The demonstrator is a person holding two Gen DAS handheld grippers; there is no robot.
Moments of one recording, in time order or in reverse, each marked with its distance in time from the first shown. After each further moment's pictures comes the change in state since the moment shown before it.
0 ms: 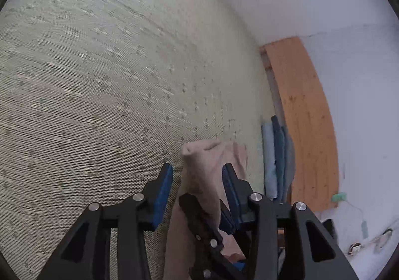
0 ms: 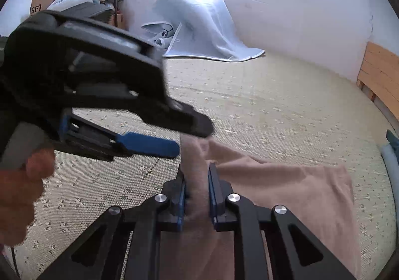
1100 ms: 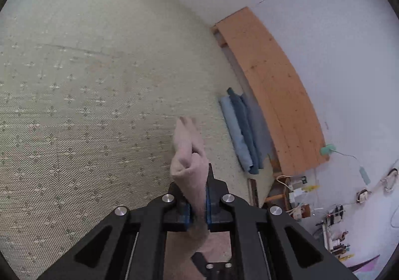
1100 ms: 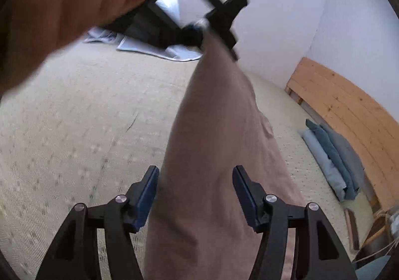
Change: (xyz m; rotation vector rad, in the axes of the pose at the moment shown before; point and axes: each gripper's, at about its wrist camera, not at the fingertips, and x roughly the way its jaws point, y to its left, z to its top) left arm -0.043 -0.113 -0.020 0.271 0.048 -0.131; right arm -0.077 0.090 -0.072 -0.072 0.015 -0.508
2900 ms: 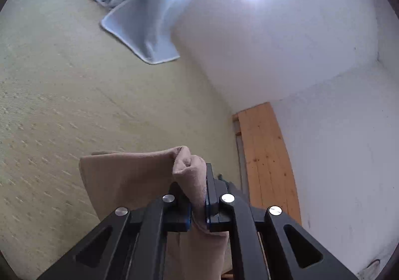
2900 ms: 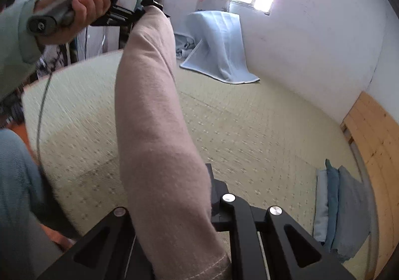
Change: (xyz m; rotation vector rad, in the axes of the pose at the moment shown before) left arm -0.144 -0.105 -0.002 -0.318 -0.461 0.099; right arm -0.130 -0.242 0.015 -0.177 -0.088 0.509
